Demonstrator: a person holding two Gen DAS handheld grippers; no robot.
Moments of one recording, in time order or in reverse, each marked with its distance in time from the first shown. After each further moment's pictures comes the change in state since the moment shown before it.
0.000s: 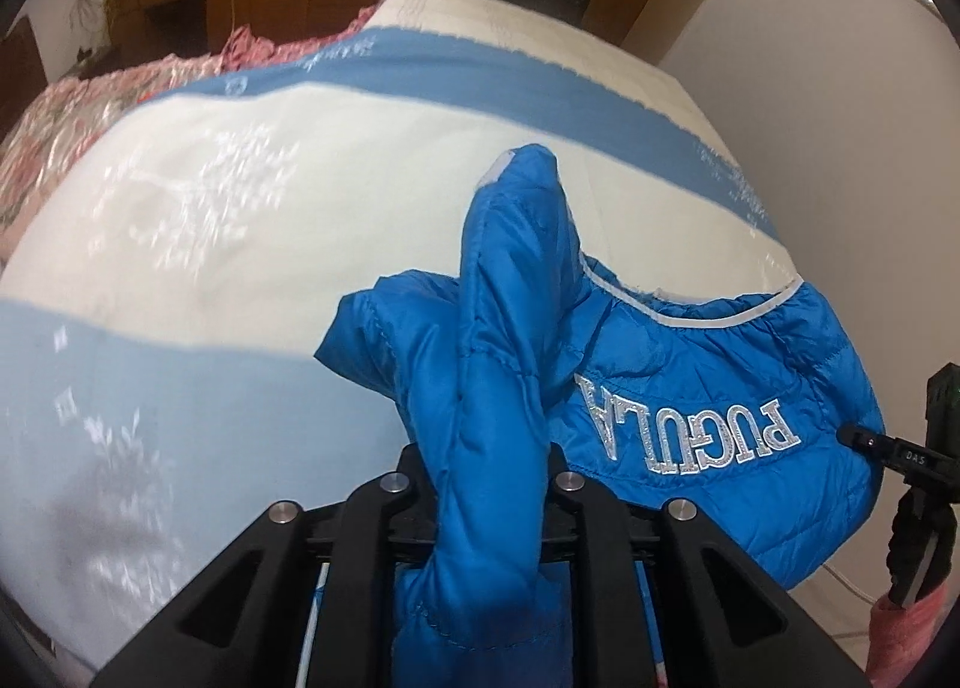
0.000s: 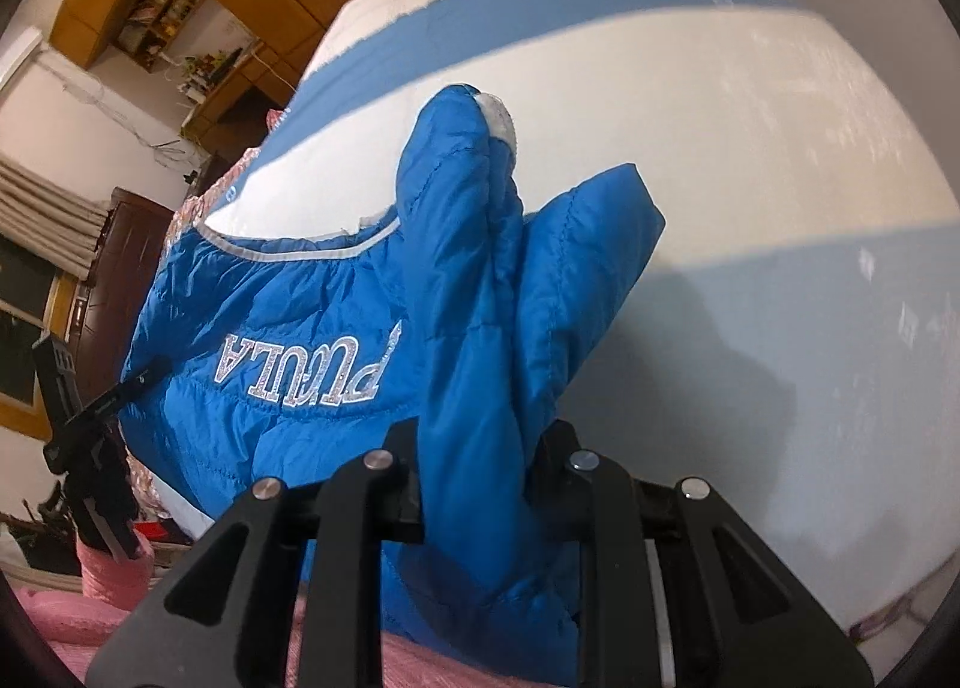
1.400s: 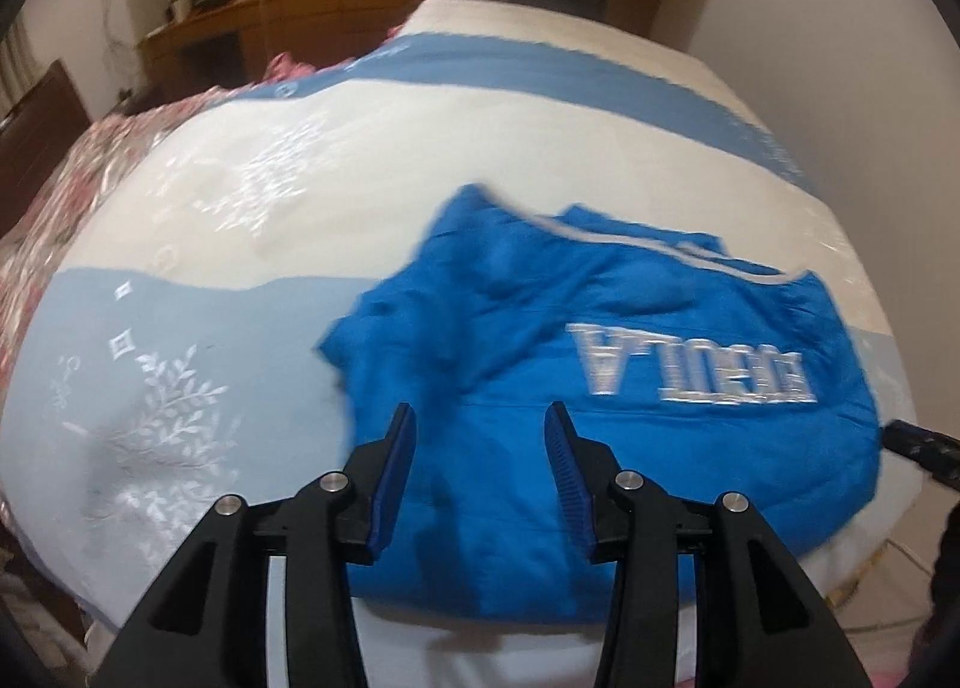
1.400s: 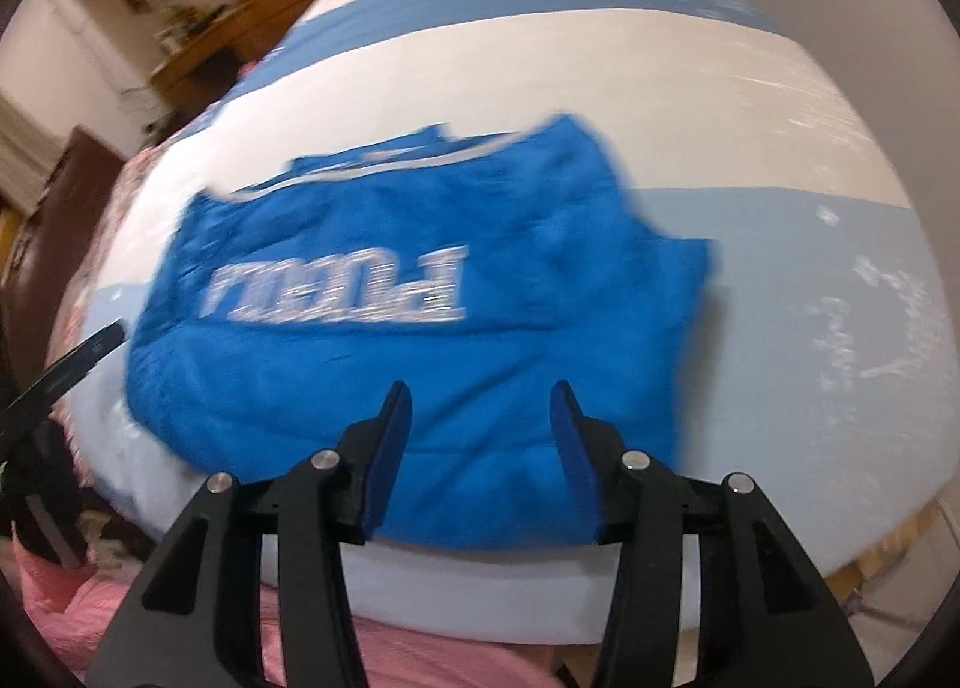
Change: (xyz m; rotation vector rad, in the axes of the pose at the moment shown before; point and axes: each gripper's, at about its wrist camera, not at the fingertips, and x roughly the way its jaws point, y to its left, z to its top) left arm -0.018 -0.032 -0.082 0.077 -0.086 0.160; right arm 0.028 0.086 -0.079 -0.171 -0.051 -0.159
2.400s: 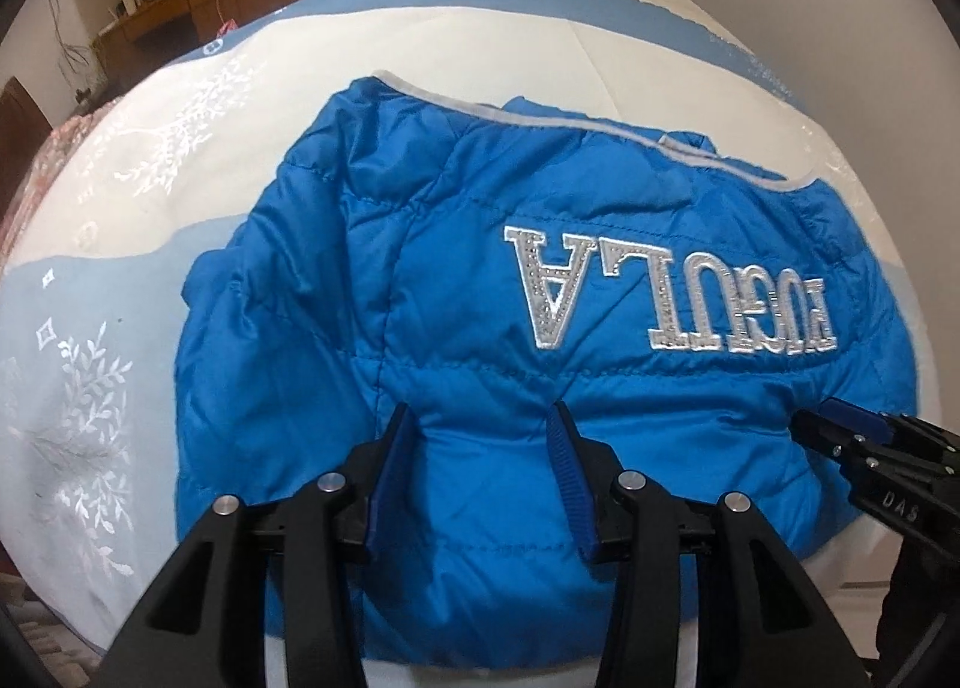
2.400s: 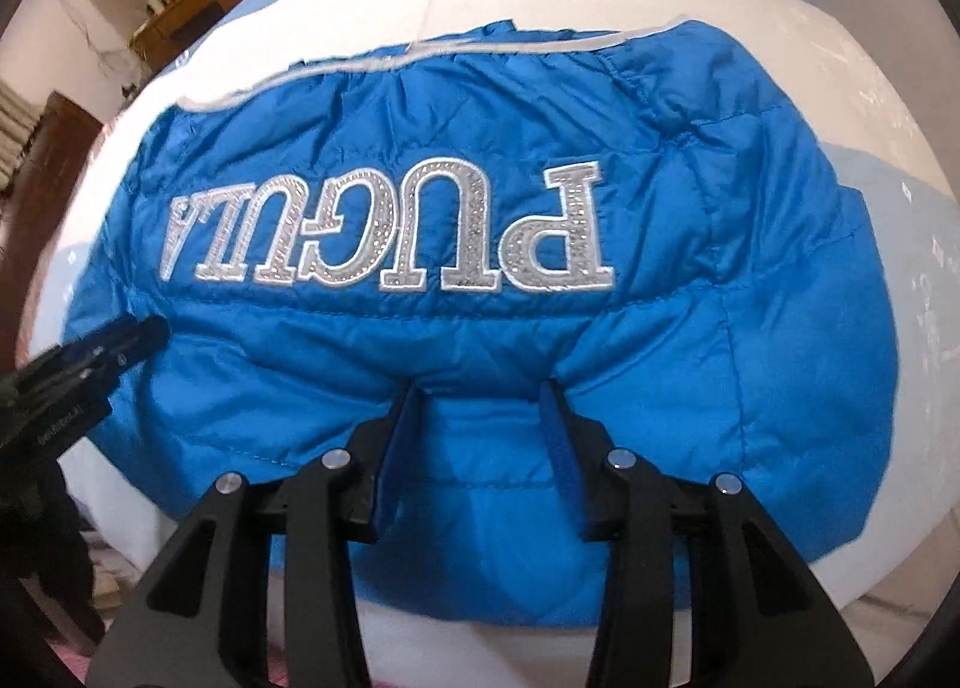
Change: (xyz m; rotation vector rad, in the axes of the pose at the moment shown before) left arm 0.071 -0.033 -0.019 0.065 0.149 -0.022; right arm 0.076 0.035 -0.015 0.029 0.069 -0.115
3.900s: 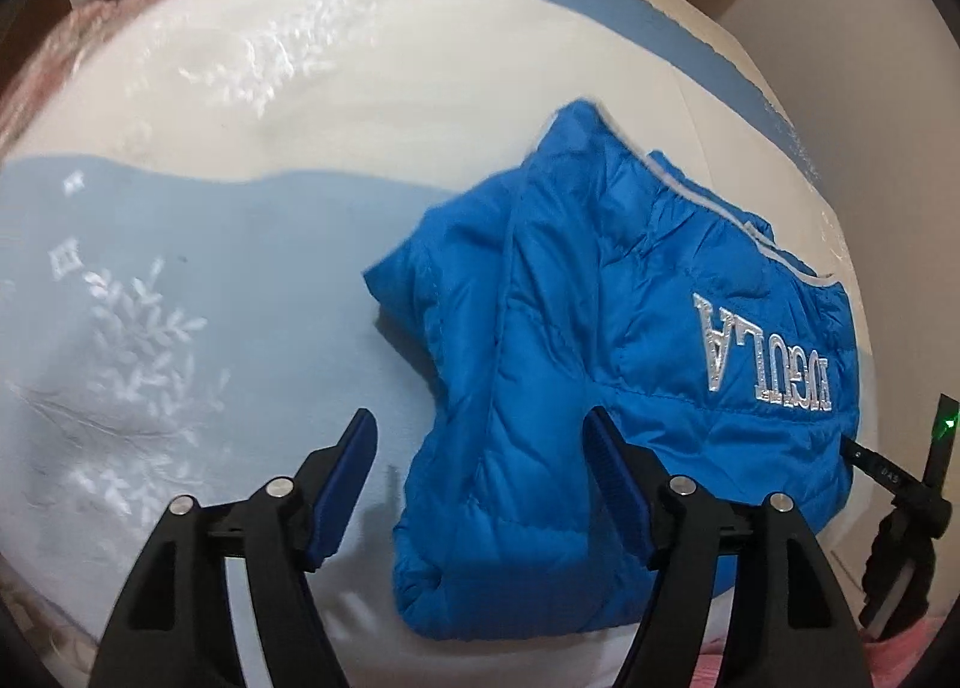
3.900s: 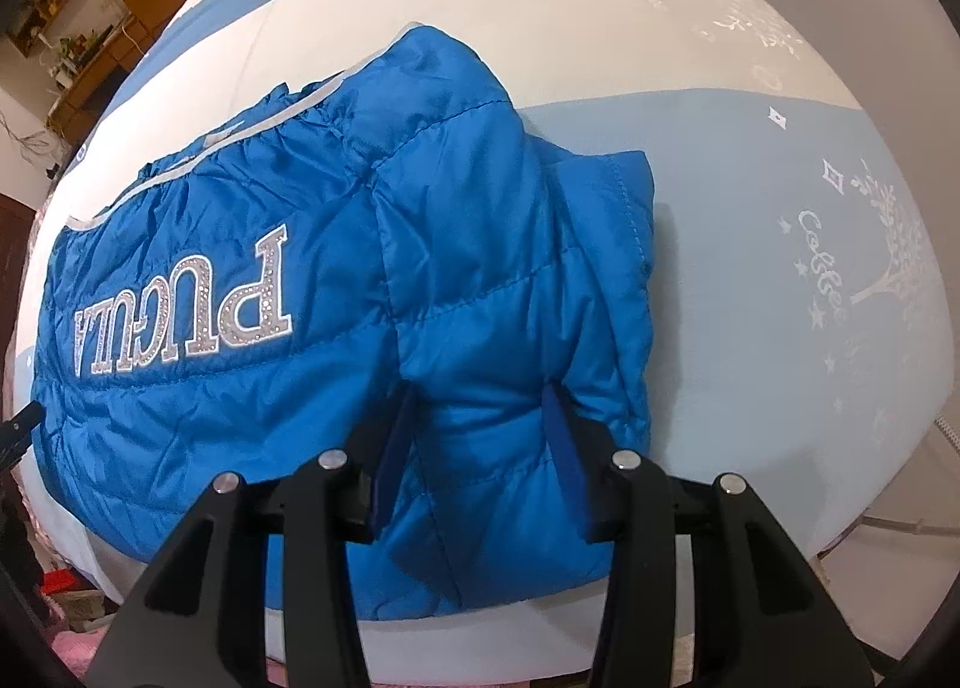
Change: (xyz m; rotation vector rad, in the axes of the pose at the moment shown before) left arm -0.003 0.124 0.014 -0.207 0.092 -0.150; right arm -0.014 -0.109 0.003 0.190 0.031 -0.111
